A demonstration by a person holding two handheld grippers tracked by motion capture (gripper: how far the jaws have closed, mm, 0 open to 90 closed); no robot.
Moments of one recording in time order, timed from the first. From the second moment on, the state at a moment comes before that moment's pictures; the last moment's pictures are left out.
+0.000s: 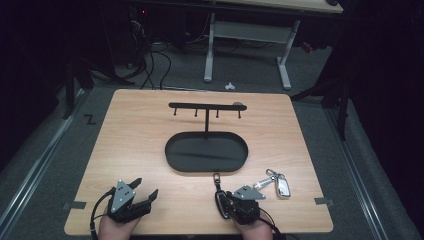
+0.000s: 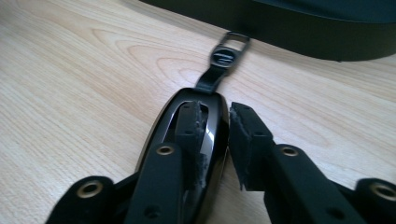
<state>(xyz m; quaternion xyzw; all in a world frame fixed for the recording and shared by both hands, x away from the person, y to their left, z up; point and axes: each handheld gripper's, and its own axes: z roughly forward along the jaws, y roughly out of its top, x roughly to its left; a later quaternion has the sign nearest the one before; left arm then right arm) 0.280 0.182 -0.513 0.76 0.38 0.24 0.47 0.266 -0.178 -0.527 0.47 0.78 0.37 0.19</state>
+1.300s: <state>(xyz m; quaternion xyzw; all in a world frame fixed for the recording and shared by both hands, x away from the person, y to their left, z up) 0.280 0.185 -0.511 0.76 0.38 0.23 0.47 0.264 -0.242 -0.515 0.48 0.77 0.37 0.20</state>
